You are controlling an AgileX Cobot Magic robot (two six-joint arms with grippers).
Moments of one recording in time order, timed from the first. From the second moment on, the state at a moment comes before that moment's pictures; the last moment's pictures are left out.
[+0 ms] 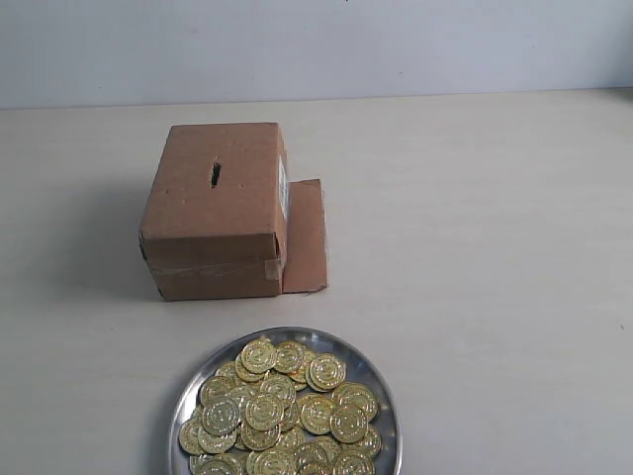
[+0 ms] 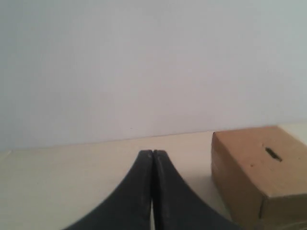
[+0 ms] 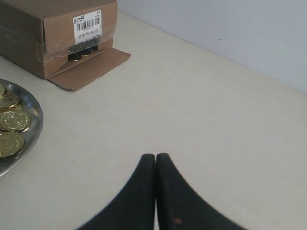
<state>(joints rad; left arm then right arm) -0.09 0.00 0.00 -0.17 0.05 0.23 0.34 0.01 -0.01 -0.08 0.45 -0.18</state>
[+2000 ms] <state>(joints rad) -0.18 0.00 0.00 -0.13 0.35 0.08 0.09 0.01 -0.01 -0.08 0.45 -0.18</state>
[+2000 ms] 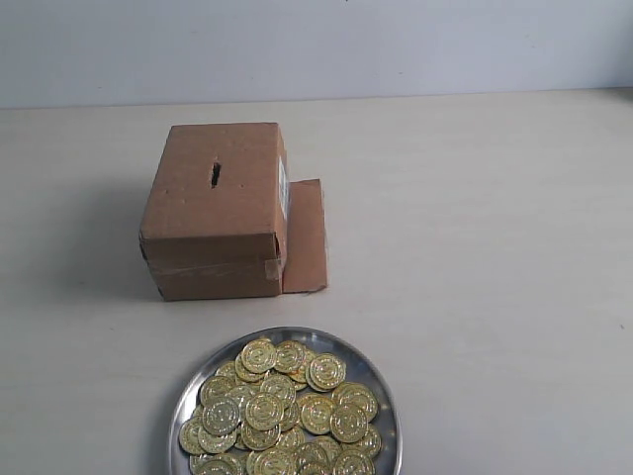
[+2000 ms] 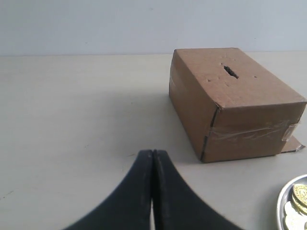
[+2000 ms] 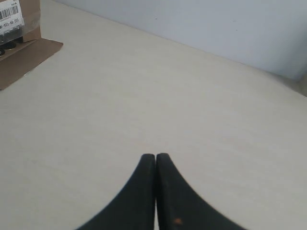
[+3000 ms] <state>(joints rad) -0.18 0.00 0.00 -0.13 0.35 0.08 0.09 0.01 0.00 -0.07 0.29 0.00</state>
